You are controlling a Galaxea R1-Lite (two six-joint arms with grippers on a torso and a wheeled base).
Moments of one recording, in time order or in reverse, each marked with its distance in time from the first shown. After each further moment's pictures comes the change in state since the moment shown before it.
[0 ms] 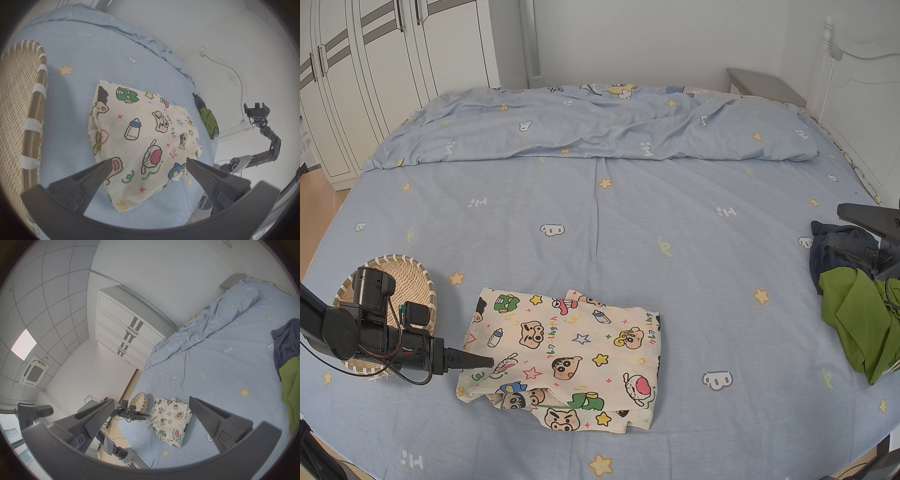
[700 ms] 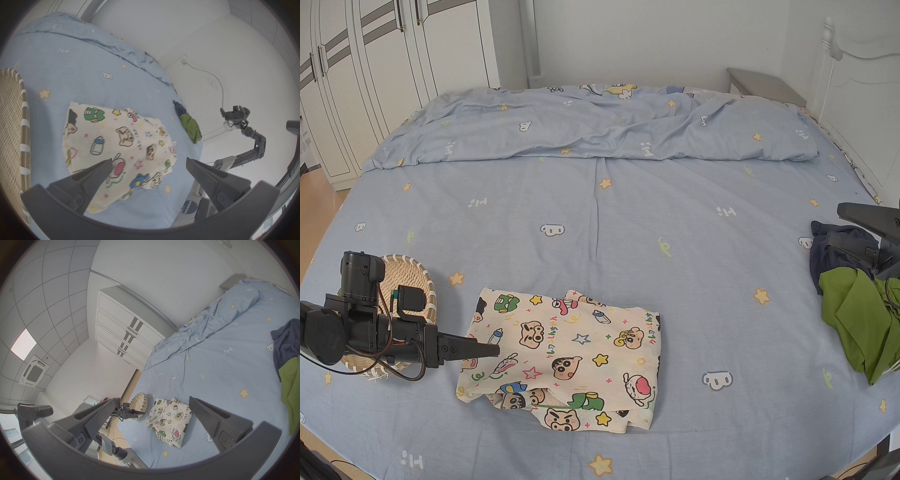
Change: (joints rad) left arm -0.071 -0.140 0.011 -0.044 -0.103 -0.111; right arm -0.002 0.000 -0.001 0.000 -0.001 0.000
